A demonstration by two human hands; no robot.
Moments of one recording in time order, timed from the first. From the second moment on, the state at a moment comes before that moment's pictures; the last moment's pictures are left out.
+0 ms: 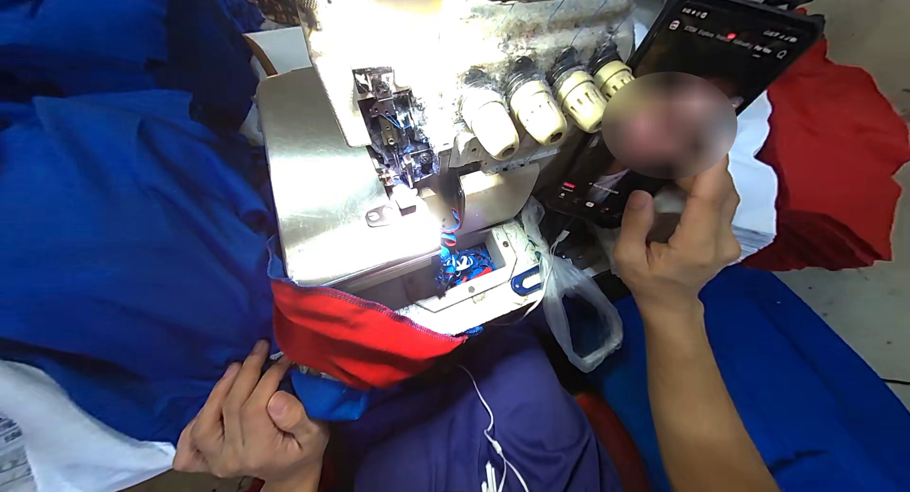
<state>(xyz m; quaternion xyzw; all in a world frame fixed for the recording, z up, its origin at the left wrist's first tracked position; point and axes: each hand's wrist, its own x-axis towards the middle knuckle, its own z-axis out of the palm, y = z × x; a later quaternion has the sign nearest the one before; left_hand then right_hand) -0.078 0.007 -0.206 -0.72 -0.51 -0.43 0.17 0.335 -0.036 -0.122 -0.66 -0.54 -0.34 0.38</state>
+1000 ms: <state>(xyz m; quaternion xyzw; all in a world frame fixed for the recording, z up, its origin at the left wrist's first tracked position) -0.042 -0.024 -0.165 -0.65 -0.64 -0.42 -0.02 0.155 -0.036 -0.140 -0.54 -0.72 0.09 0.42</state>
